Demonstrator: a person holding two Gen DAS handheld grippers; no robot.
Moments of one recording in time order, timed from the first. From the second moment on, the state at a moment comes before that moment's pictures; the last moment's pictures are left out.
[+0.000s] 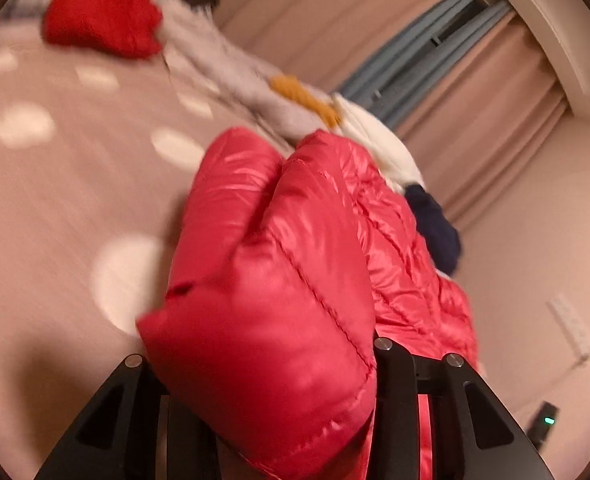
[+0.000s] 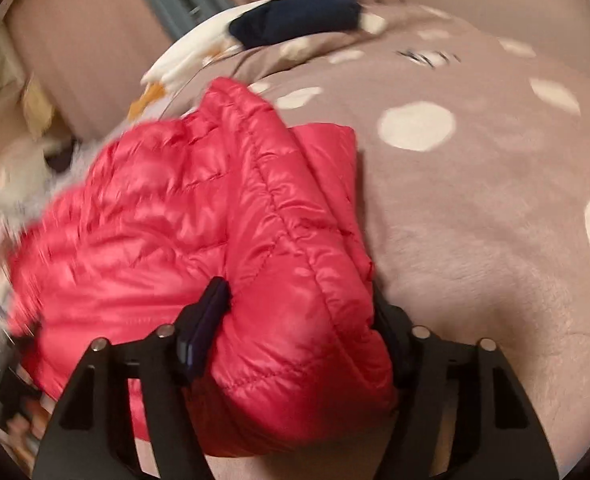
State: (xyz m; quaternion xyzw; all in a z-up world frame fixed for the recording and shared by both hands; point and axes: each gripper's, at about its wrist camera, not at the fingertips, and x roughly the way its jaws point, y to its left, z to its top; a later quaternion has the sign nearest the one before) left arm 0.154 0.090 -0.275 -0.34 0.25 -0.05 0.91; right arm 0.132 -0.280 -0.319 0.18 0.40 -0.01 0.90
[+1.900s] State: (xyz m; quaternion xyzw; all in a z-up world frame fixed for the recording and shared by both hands) left arm 0.154 0.021 -0.206 -0.27 0.33 -0.32 0.84; right arm 0.123 -0.332 -0.308 0.24 0.38 0.00 0.89
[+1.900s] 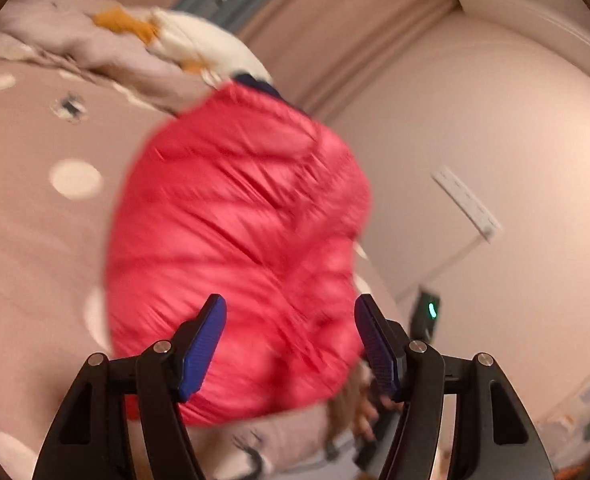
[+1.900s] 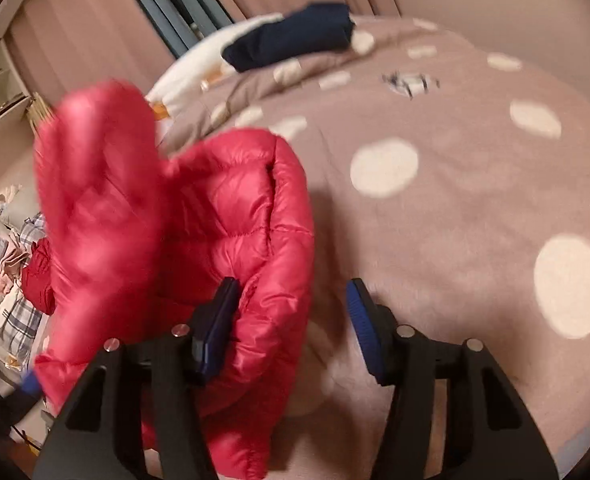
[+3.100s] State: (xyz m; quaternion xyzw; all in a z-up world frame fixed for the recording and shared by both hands) left arm 0.250 -0.058 -0.203 -0.11 0.34 -0.12 0.93; right arm 0.189 -0.279 -0.216 0.15 0.26 -0.03 0.95
